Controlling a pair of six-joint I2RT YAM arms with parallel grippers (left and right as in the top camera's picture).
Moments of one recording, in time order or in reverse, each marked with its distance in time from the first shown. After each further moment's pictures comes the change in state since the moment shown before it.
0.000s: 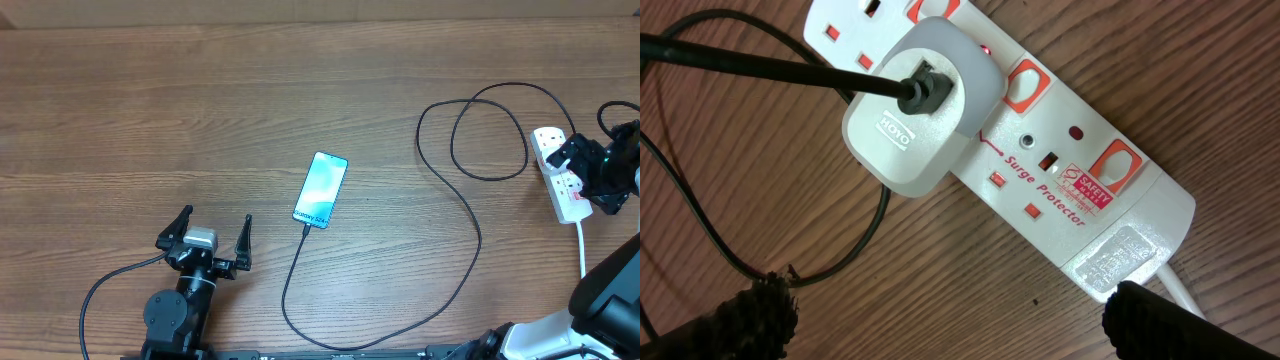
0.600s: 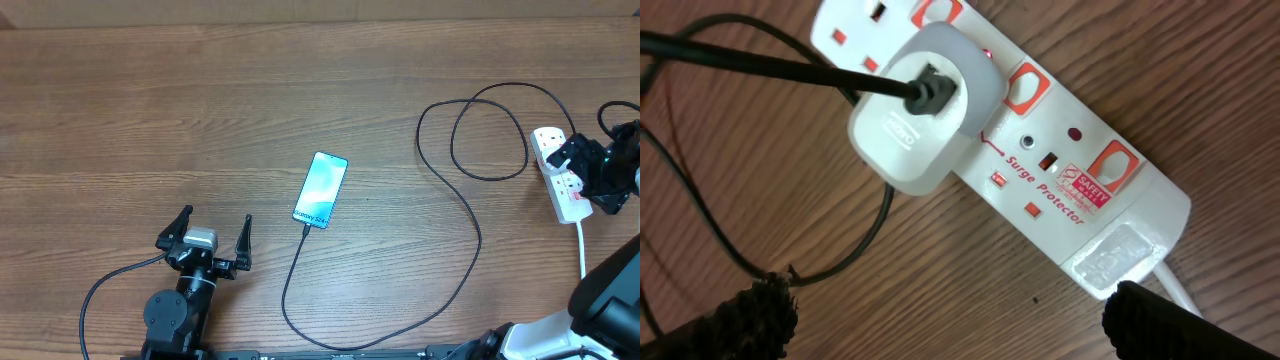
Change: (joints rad) left arm 0.000 0.000 0.000 0.000 0.000 0.000; right arm 0.000 -0.023 -0.002 0.000 0.000 0.000
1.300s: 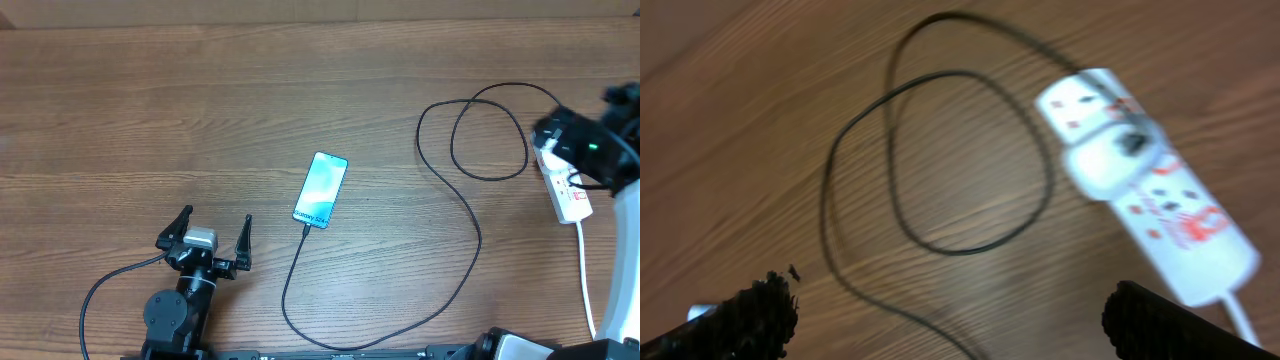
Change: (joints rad) left arm 0.000 0.000 0.000 0.000 0.000 0.000; right arm 0.250 -0.332 -0.006 0.000 -0.001 0.000
